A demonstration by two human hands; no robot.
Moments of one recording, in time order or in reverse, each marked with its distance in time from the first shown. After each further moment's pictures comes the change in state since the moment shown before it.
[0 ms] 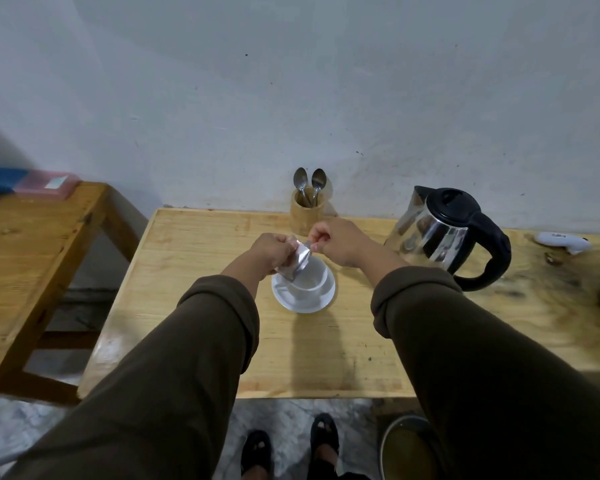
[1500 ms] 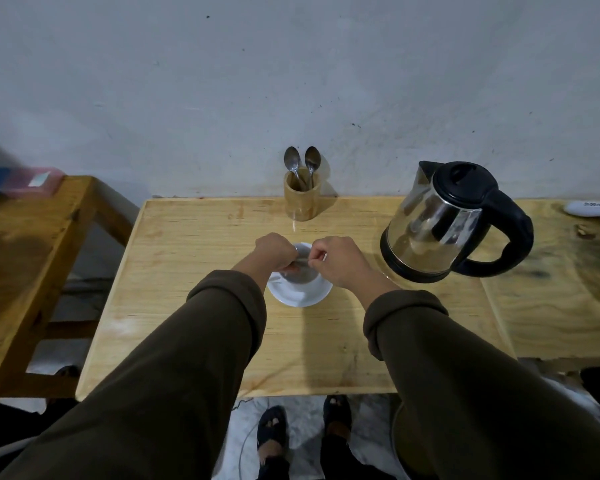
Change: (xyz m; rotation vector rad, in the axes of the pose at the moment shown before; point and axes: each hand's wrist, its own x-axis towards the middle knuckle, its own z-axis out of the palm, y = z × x) left_hand 0.041 -0.003 0.035 0.373 0.009 -0.147; right_hand 0.007 0.057 0.043 0.015 0.068 0.052
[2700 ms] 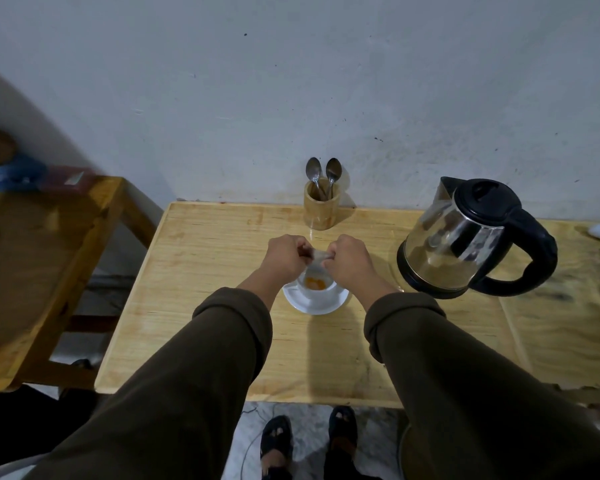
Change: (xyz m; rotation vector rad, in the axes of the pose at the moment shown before) left_hand -0.025 -0.014 -0.012 0.147 0.203 0.323; right_hand 0.019 -0.017 0.009 -0.032 0.091 0.160
